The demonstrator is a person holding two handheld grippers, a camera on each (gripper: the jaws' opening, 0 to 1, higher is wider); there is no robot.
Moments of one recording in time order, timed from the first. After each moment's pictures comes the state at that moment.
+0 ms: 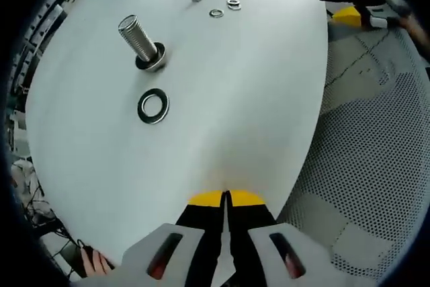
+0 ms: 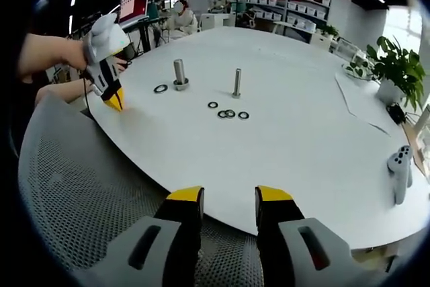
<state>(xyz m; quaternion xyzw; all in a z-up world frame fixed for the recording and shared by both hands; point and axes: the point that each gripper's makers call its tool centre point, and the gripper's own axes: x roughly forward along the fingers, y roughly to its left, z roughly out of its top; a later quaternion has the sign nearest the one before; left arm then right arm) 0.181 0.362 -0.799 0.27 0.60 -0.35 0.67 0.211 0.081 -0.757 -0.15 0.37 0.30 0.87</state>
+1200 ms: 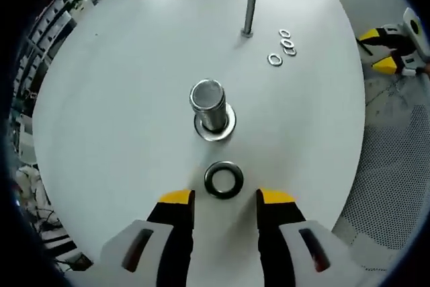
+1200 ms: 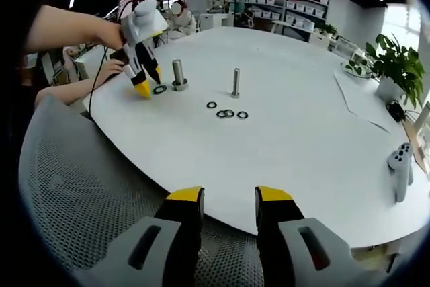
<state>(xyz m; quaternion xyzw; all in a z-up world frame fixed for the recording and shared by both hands) 0.278 0.350 -0.798 0.28 0.57 -0.34 0.69 0.212 0.081 -0.756 -0.14 0.37 0.30 0.87</state>
